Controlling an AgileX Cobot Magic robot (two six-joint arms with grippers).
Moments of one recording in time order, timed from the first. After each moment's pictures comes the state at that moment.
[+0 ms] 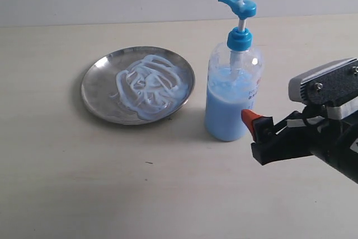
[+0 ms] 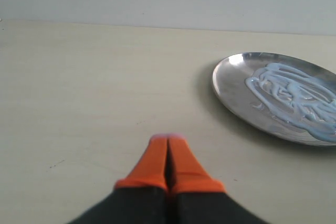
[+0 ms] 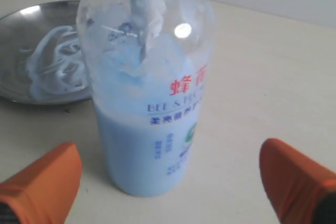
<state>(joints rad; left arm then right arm) -0.07 0.01 0.00 0.02 0.36 -0.08 0.76 1.26 -0.19 0.63 -0.59 -0.45</state>
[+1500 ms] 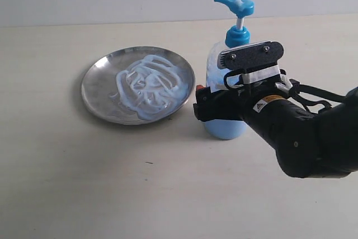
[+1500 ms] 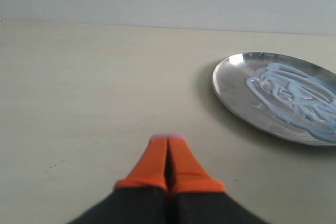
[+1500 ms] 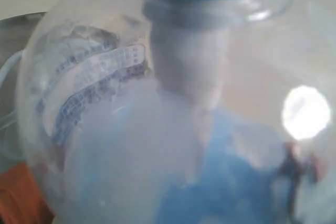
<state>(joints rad) -0.07 0.01 0.00 0.02 0.36 -0.08 0.77 1.77 -0.54 0.70 -0.74 -0.33</state>
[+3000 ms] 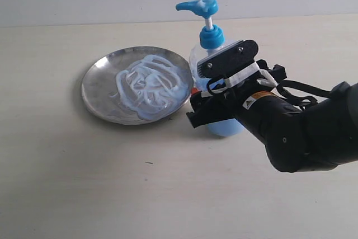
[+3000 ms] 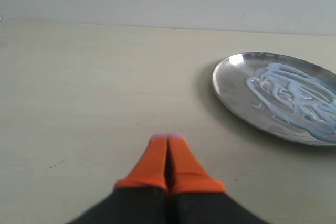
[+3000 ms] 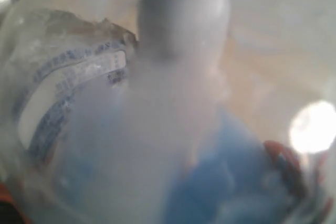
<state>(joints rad) -0.07 0.01 0.00 0.02 0.36 -0.08 0.77 1.80 -0.59 0.65 -0.73 -0.56</state>
